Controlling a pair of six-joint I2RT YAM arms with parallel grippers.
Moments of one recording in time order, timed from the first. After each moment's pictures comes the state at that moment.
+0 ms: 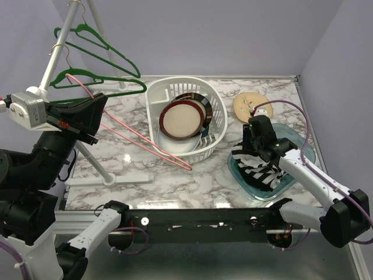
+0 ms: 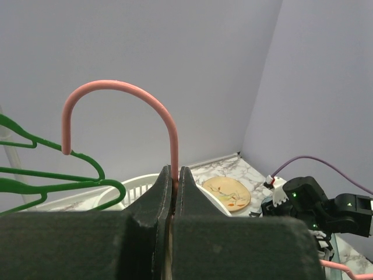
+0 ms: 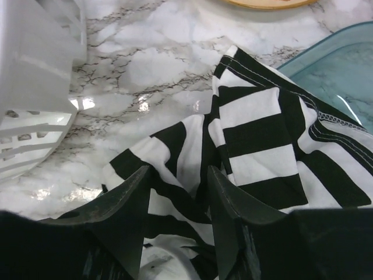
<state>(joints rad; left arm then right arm) -0.30 0.80 1.81 -0.66 0.20 -0.21 0.47 1.13 0.85 -0.50 0.33 0.28</state>
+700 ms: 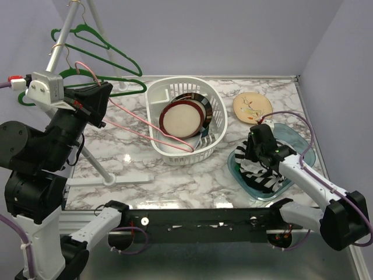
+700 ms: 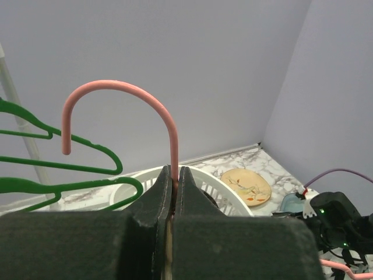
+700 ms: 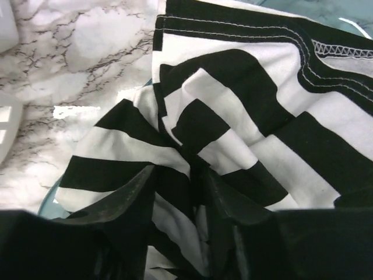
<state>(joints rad) -0.30 0.88 1.82 -0.66 0.15 -0.16 0.41 1.11 0.69 -0.46 0.34 0.43</state>
